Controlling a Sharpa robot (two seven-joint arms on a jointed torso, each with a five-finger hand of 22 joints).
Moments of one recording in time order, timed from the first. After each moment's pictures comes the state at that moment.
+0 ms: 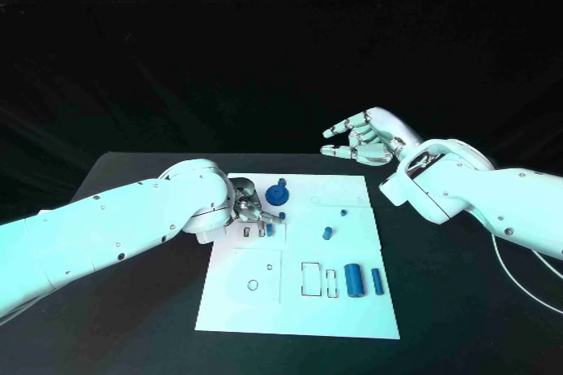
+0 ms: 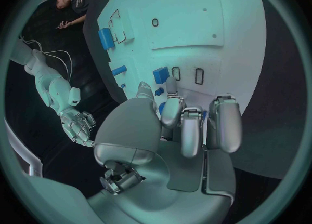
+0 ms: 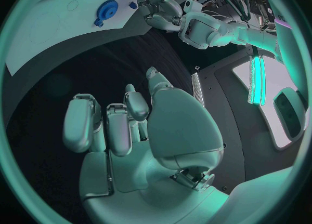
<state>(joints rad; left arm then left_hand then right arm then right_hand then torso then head) 1.30 -0.55 -0.03 1.38 -1.04 0.14 -0.65 1.17 0.07 -0.21 0.29 0.05 0.97 0.05 0.53 0.57 1.36 -0.02 1.27 1.22 1.47 -0.07 1.57 1.31 0.07 1.45 0.03 1.42 1.31 1.22 -0.95 0.10 1.62 -1.03 -0.48 0.05 1.30 -0.08 0.06 0.15 0.21 1.00 0.14 0.07 0.09 1.36 0.05 1.08 1.26 1.46 -0.03 1.44 1.31 0.07 1.41 0.07 1.33 1.13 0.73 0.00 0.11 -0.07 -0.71</state>
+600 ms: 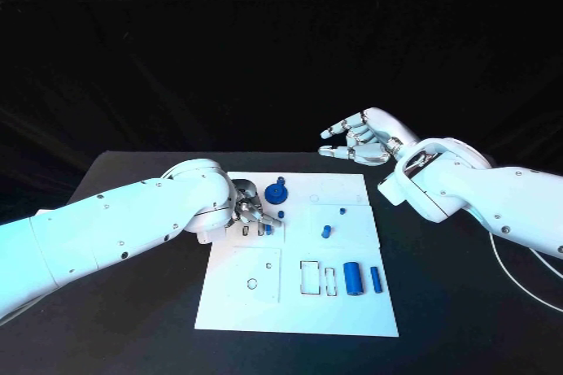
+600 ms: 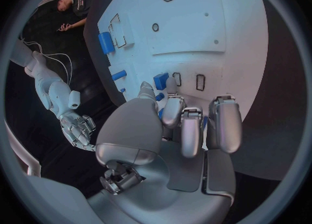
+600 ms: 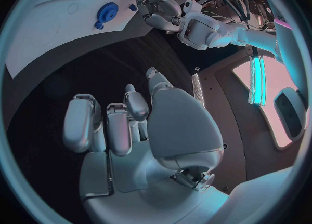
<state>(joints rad) 1.30 -0.53 -0.04 1.37 -1.03 0.17 -0.65 1.23 0.10 -0.19 0.27 0.05 0.96 0.05 0.55 0.61 1.36 -0.01 1.27 1.22 1.47 -0.07 1.57 1.31 0.07 1.45 0.04 1.42 1.31 1.22 -0.95 0.10 1.61 -1.03 -0.46 0.04 1.31 -0.08 0.06 0.16 0.21 1.00 0.14 0.07 0.09 1.36 0.05 1.08 1.26 1.46 -0.03 1.44 1.31 0.07 1.41 0.07 1.33 1.13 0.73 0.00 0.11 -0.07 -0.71</state>
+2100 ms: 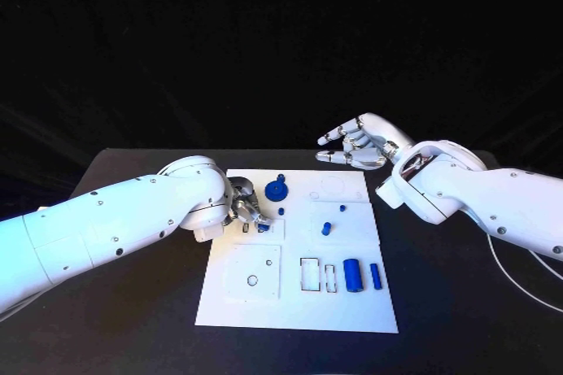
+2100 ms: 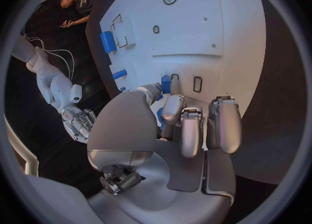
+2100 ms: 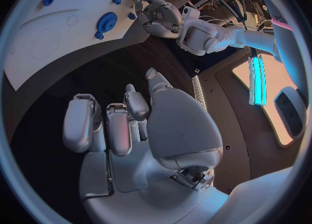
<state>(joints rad) 1.30 -0.55 -0.04 1.38 -1.00 0.16 -0.65 1.26 -0.11 0.53 0.24 0.12 0.90 0.06 0.55 0.74 1.35 -0.02 1.22 1.19 1.47 -0.08 1.57 1.31 0.07 1.45 0.03 1.42 1.31 1.20 -0.94 0.10 1.61 -1.03 -0.42 0.04 1.31 -0.07 0.04 0.16 0.26 1.00 0.13 0.07 0.09 1.36 0.05 1.08 1.26 1.46 -0.03 1.44 1.31 0.07 1.41 0.07 1.33 1.13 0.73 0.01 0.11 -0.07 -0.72</state>
